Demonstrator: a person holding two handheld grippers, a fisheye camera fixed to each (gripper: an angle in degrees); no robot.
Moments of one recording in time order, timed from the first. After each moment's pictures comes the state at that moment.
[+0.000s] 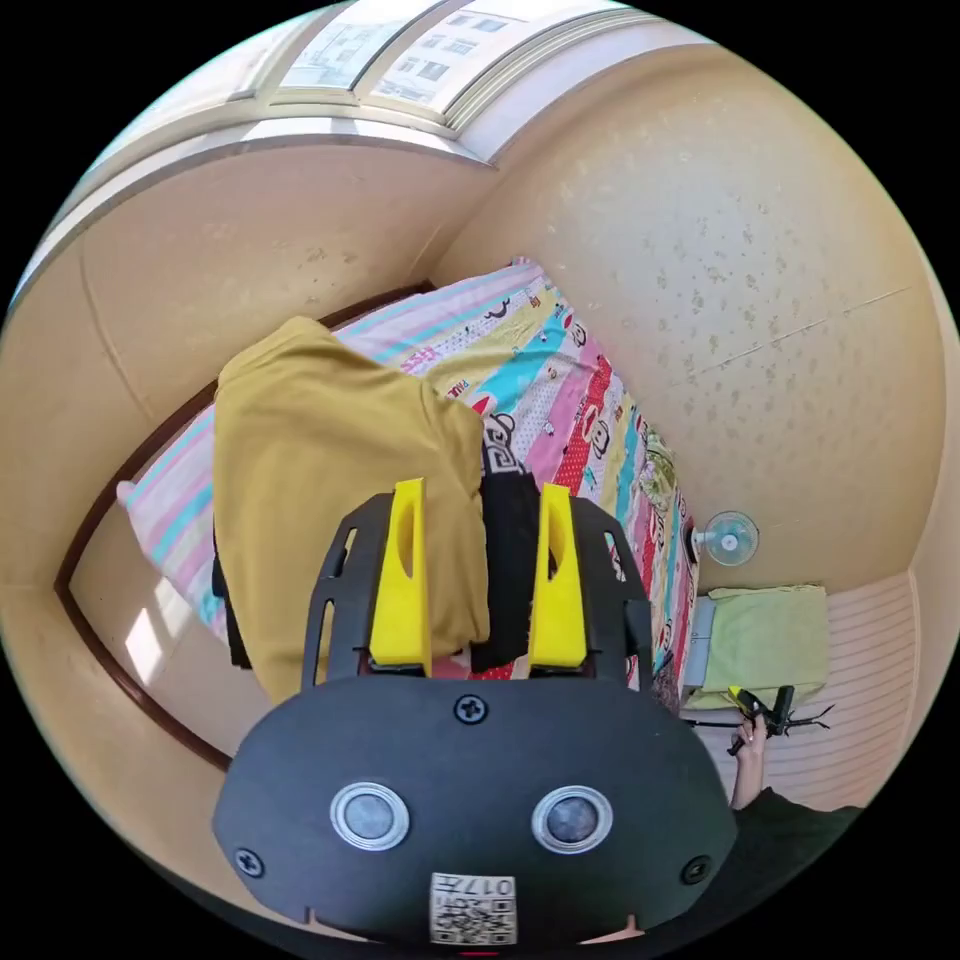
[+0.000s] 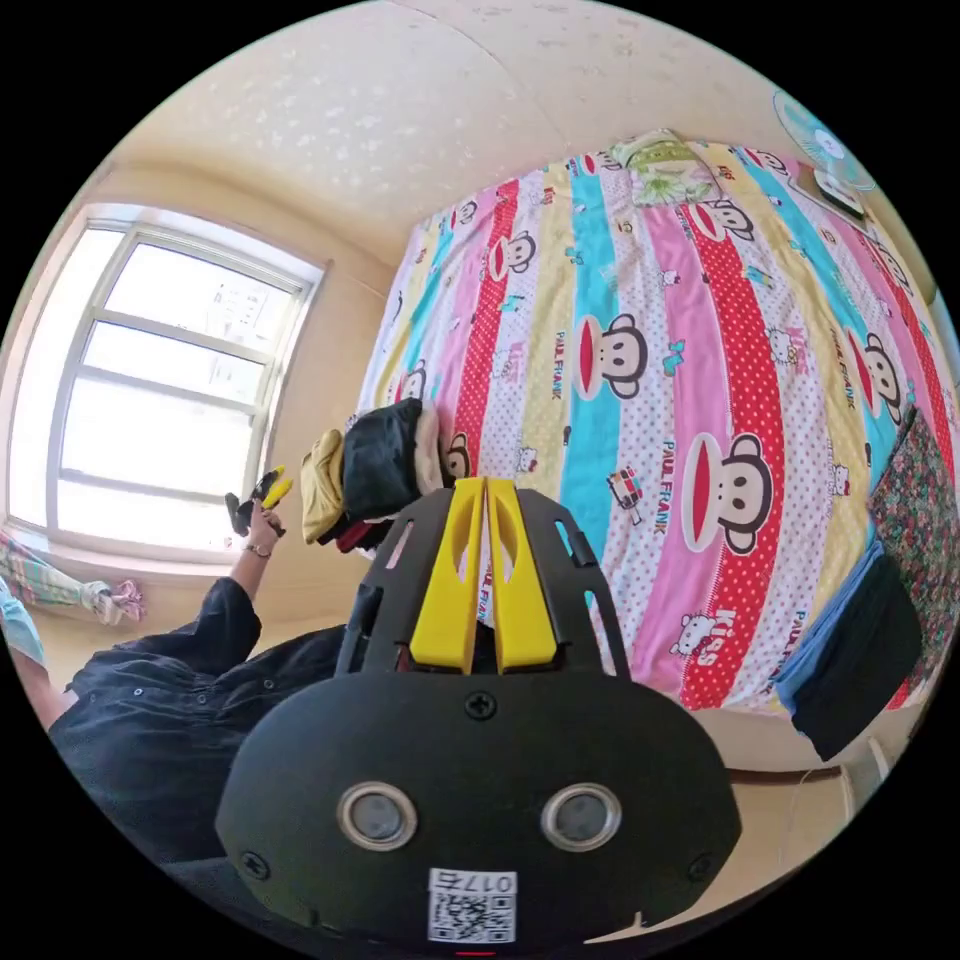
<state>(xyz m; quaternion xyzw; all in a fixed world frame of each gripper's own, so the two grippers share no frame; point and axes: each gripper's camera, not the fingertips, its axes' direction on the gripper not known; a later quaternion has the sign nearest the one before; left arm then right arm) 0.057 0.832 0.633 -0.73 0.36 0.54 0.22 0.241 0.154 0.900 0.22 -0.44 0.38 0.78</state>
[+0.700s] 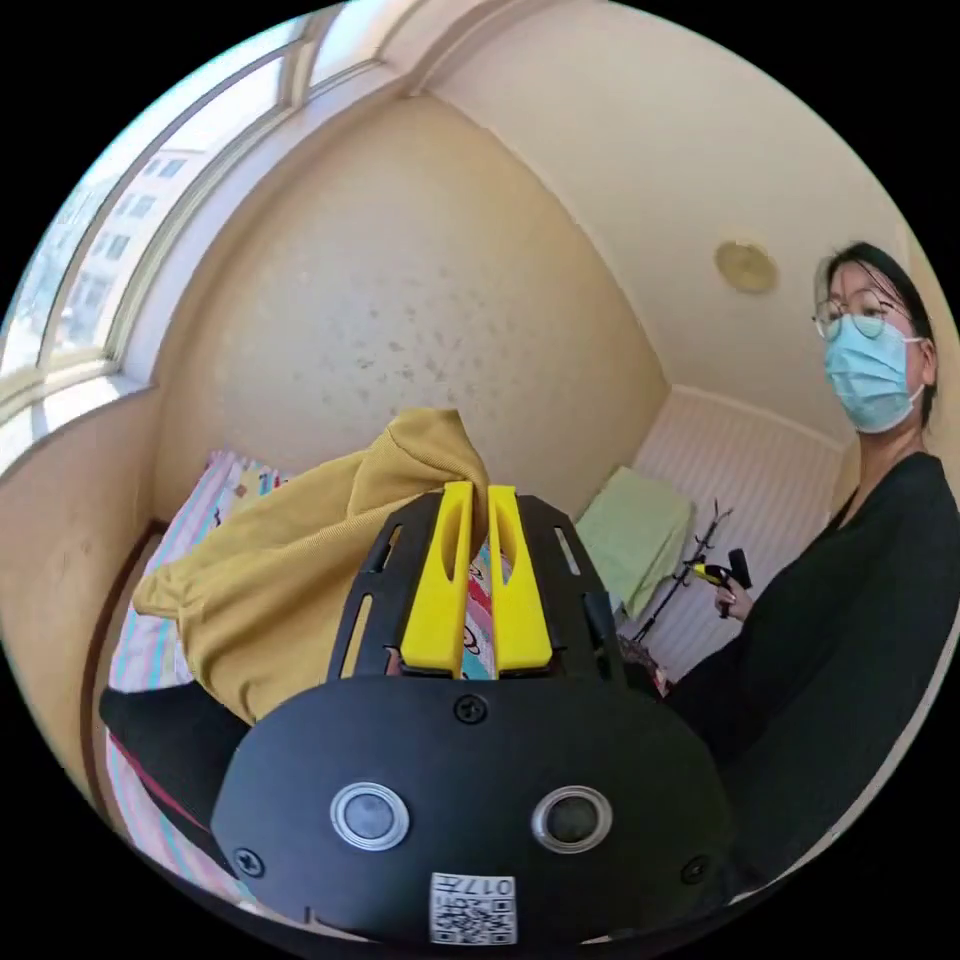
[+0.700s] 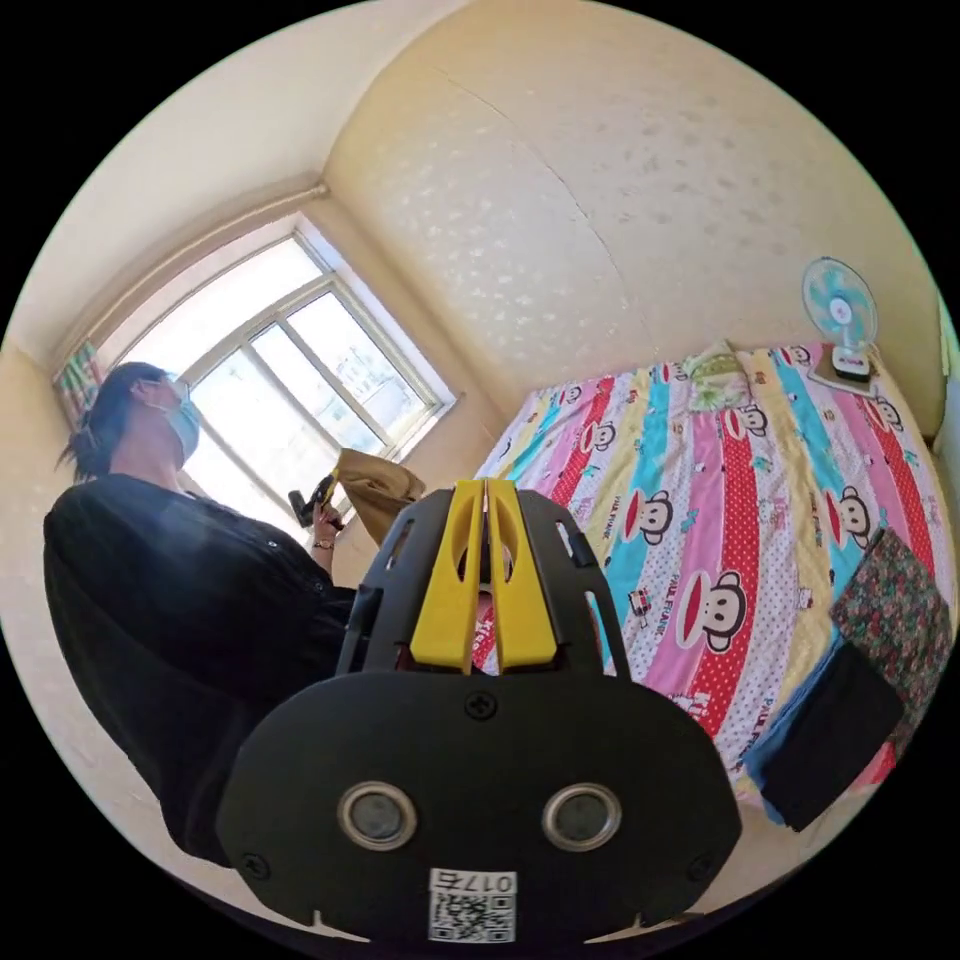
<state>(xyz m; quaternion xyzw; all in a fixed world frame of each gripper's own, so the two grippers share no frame) 0.042 0.498 0.657 -0.62 0.75 0.25 -0.03 -0.088 0.355 0.791 0.51 -0.35 0.31 0.72</state>
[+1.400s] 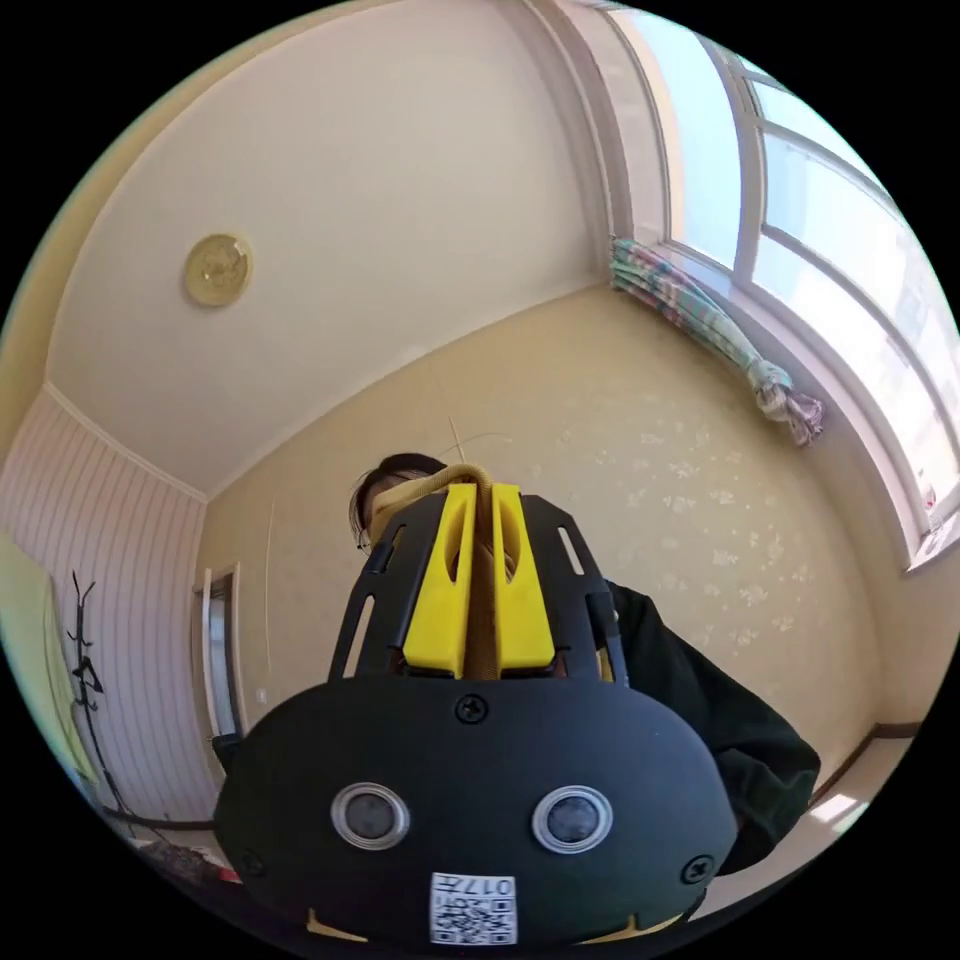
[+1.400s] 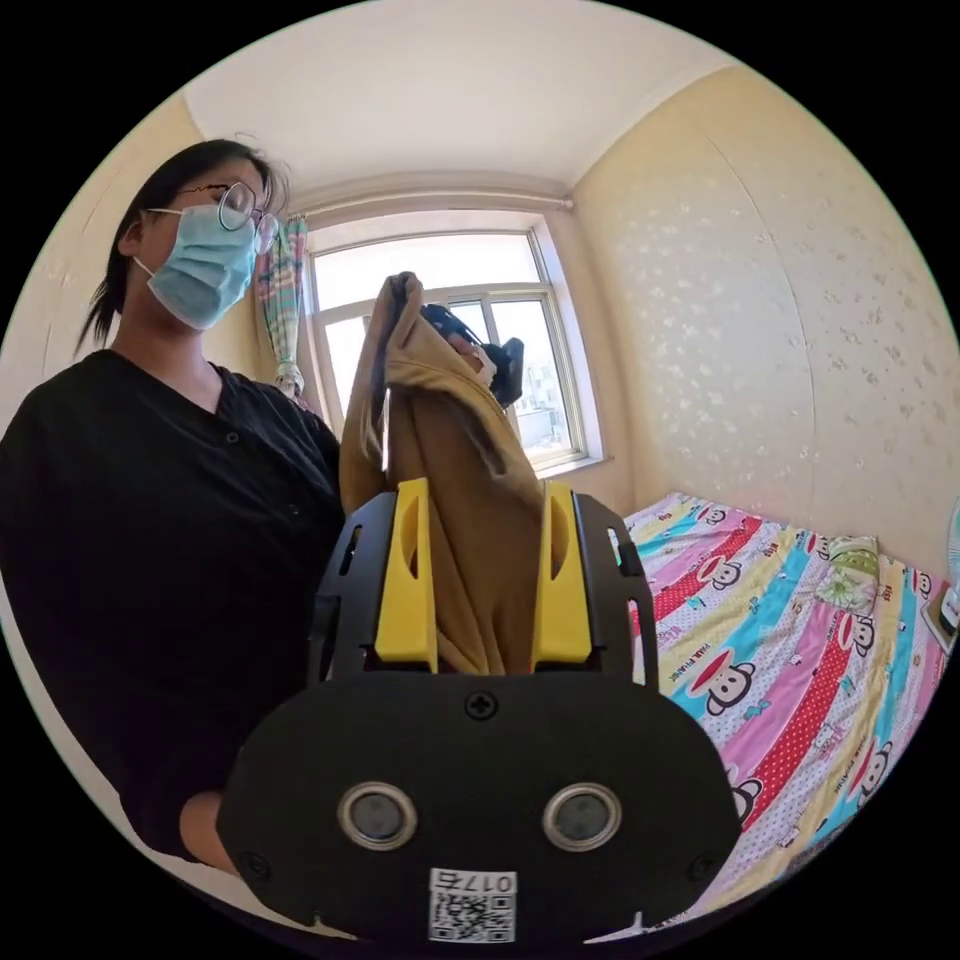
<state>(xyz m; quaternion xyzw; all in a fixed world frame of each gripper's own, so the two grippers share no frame) -0.190 0.265 0.322 -0.53 0.36 -0.48 -0.59 -0.350 0.239 0.808 0.67 -0.30 0.05 0.67</state>
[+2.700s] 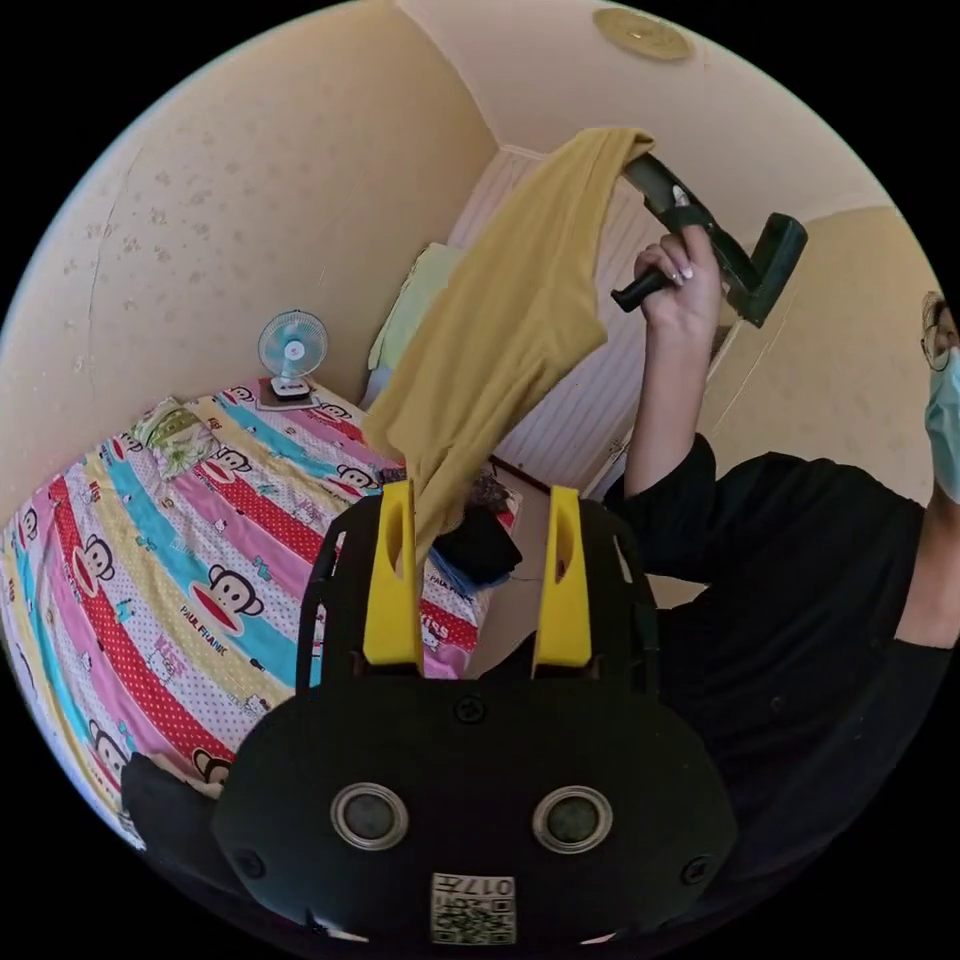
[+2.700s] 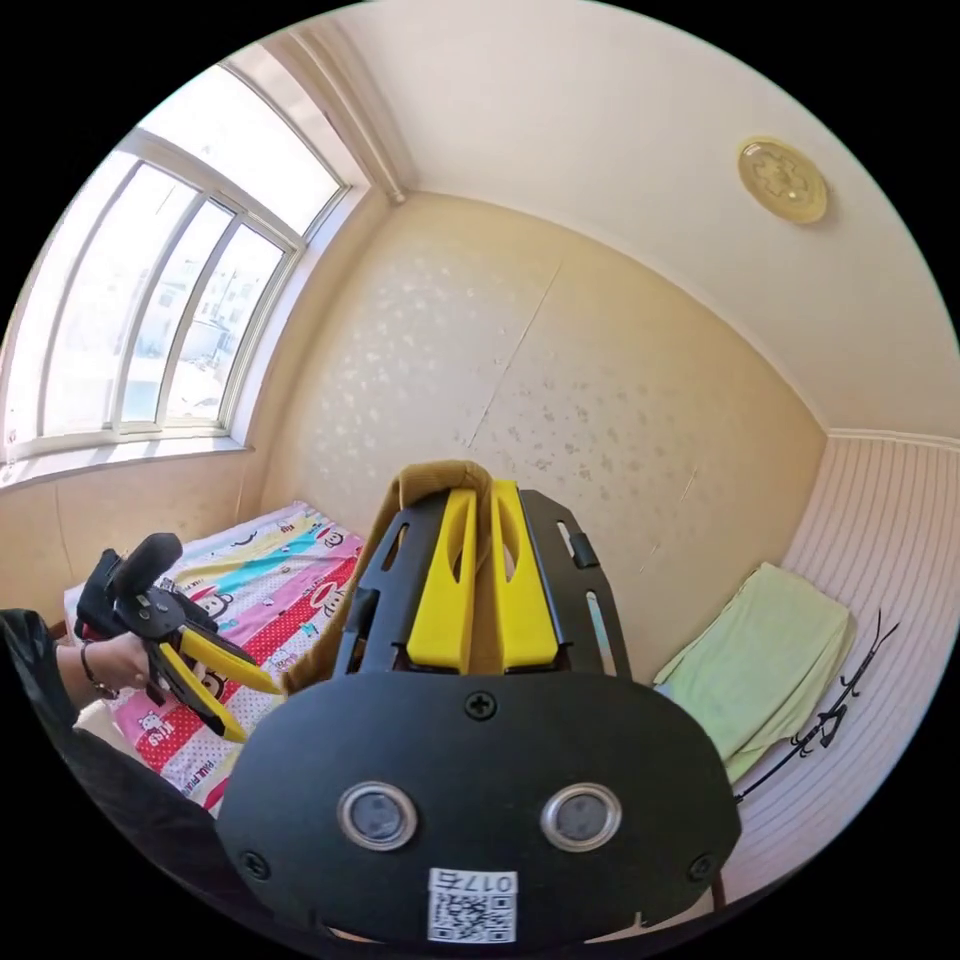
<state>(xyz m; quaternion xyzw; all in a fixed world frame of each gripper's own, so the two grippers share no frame) -0.542 0.276 0.237 -0.55 0.66 0.31 -0.40 -0.455 0.058 0.605 0.53 0.24 0.32 0.75</state>
